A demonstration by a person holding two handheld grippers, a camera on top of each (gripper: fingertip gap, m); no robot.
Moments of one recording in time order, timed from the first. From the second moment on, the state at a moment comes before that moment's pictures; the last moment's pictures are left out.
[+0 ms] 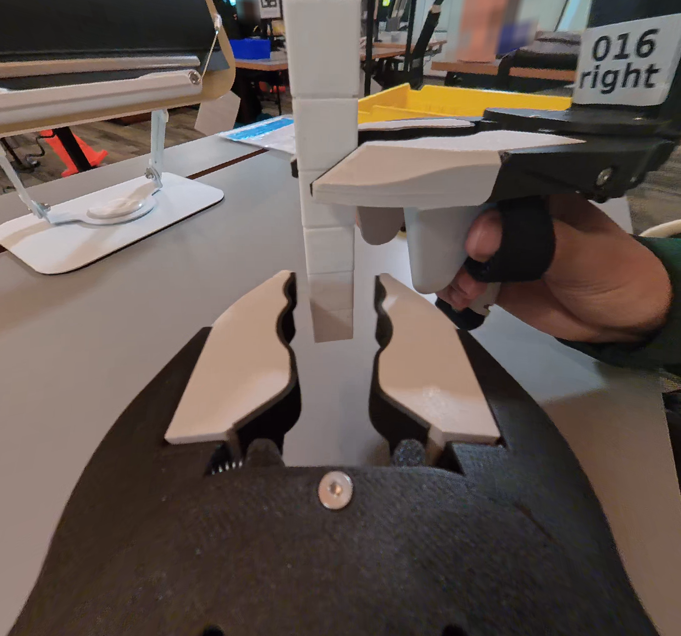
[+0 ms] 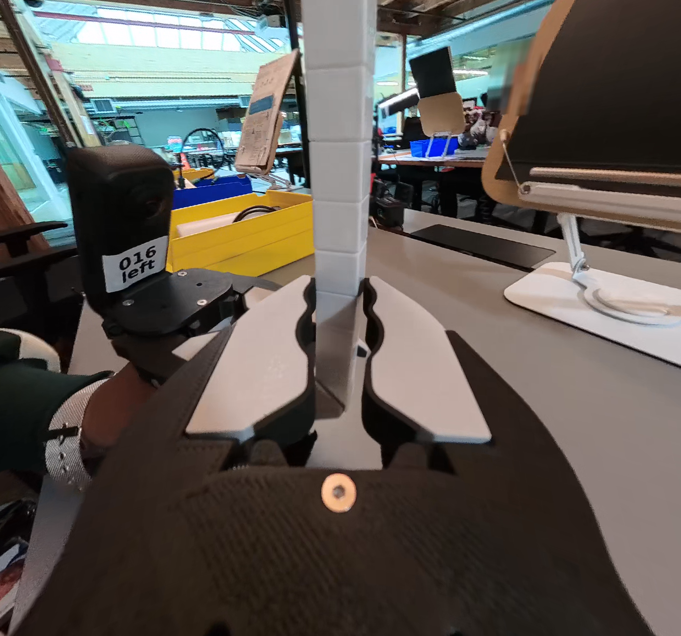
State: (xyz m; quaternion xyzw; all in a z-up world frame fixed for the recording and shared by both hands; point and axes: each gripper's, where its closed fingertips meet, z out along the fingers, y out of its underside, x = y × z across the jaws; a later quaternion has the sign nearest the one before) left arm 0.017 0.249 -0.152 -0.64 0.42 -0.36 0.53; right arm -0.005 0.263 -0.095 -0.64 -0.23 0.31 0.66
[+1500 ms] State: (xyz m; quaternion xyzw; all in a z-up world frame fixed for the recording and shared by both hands) left arm -0.023 0.223 -0.041 -0.52 0.44 -0.55 0.48; right arm -0.017 0.231 -0.119 -0.58 -0.36 0.49 0.54
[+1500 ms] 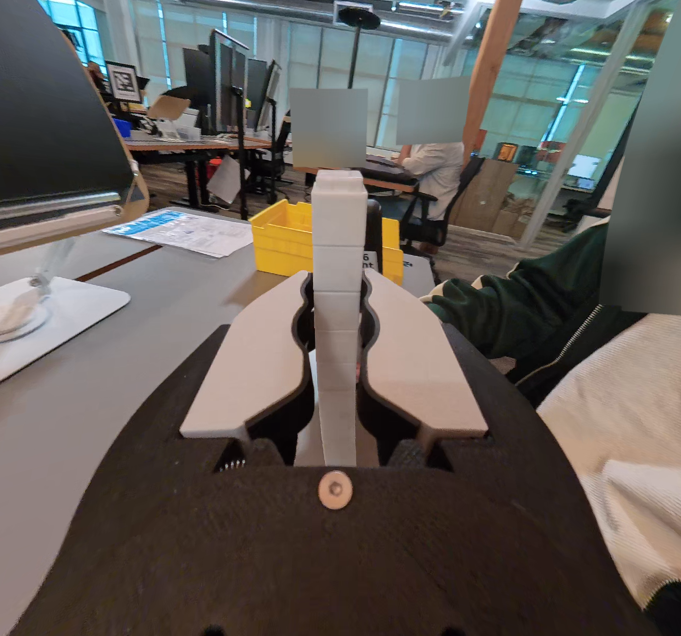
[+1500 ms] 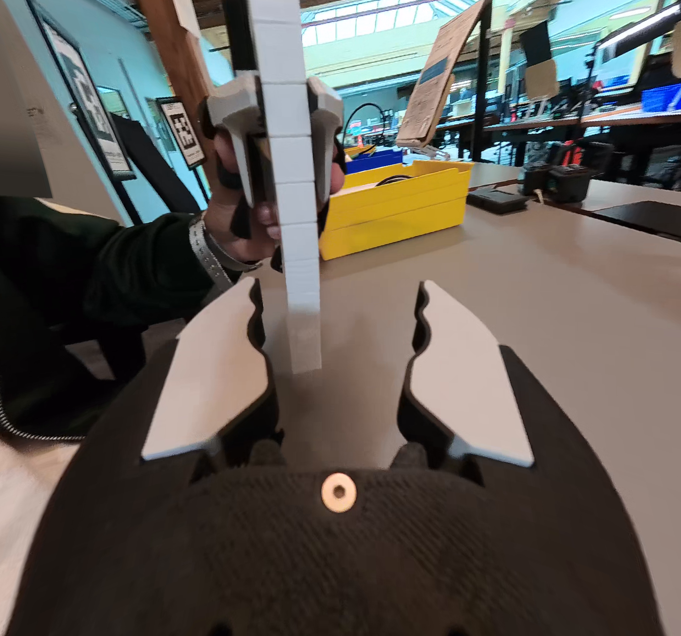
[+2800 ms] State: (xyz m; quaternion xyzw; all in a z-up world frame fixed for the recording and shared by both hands) left arm -0.018 0.203 -0.001 -0.51 0.42 -0.56 0.50; right arm -0.053 0.193 -0.101 -0.54 -0.37 0.55 0.52
